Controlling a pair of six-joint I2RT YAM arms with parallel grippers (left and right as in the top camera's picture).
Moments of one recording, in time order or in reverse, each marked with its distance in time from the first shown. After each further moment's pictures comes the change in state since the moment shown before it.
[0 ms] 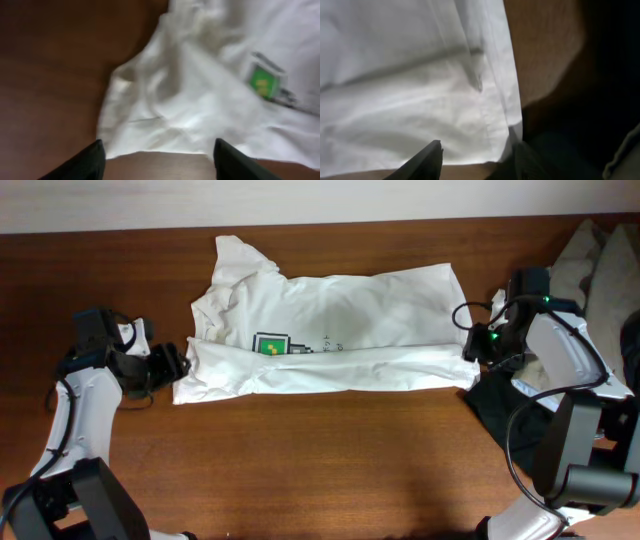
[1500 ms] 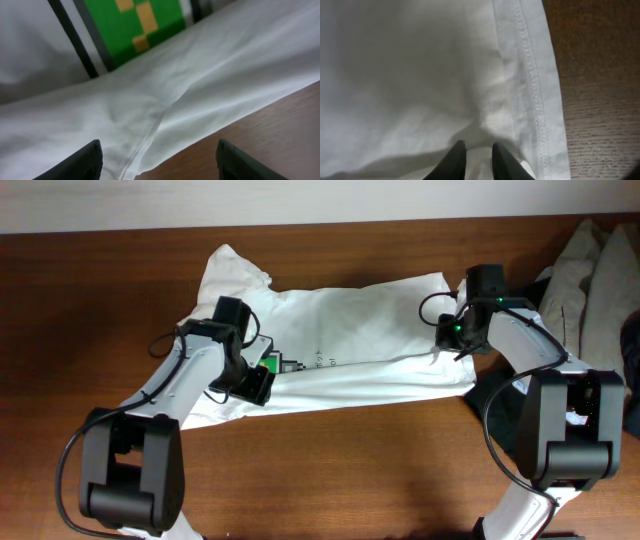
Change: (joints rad) left arm -0.515 0.205 0.124 -0.220 -0.192 0.282; right arm 0.146 0.103 0.011 0.243 0.056 0.058
